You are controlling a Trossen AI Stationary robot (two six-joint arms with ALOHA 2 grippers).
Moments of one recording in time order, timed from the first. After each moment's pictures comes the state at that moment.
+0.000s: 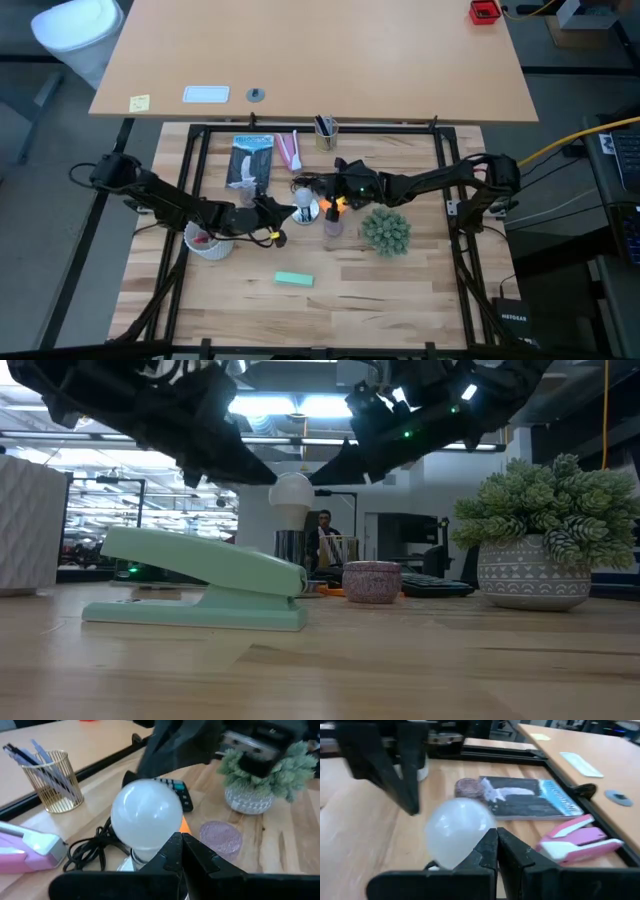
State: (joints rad) left arm -0.24 1.41 0.51 0.51 -0.68 -0.29; right arm -0.09 1.69 0.88 0.47 0.09 -0.13
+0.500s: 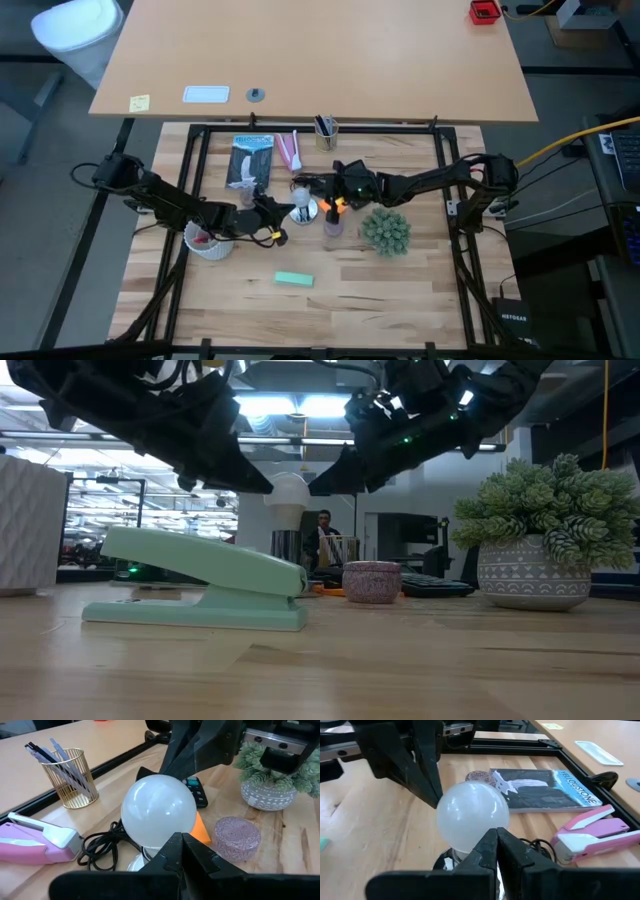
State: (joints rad) left arm -0.24 1.43 0.51 0.50 -0.75 -0.29; right arm -0.08 1.72 0.88 0.47 0.03 -0.08
